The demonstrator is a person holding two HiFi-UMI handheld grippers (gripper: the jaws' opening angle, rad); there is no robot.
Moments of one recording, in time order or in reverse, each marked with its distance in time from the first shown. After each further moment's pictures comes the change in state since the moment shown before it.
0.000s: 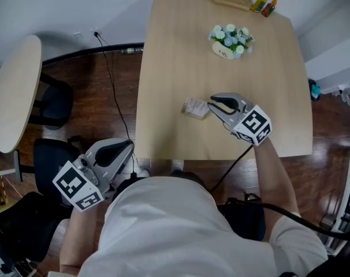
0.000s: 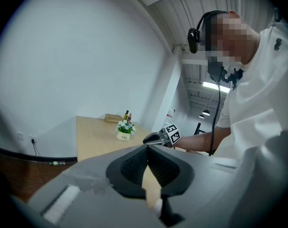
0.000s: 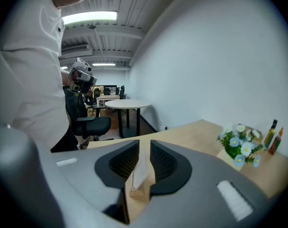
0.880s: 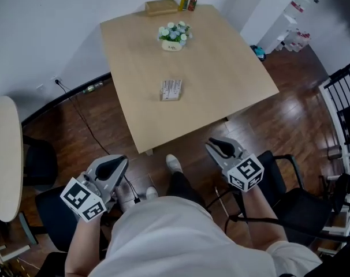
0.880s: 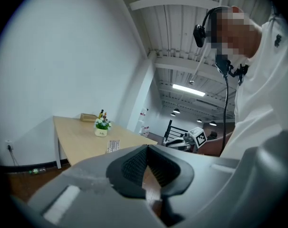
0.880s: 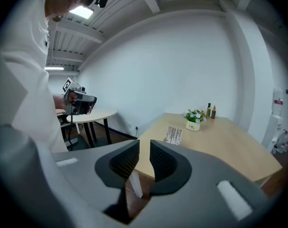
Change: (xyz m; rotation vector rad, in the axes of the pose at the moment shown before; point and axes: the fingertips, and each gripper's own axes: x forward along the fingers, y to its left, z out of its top) left arm -0.121 -0.030 -0.060 0.121 0.017 -0.336; right arm -0.095 0.277 0.016 0.360 -0.052 -0.614
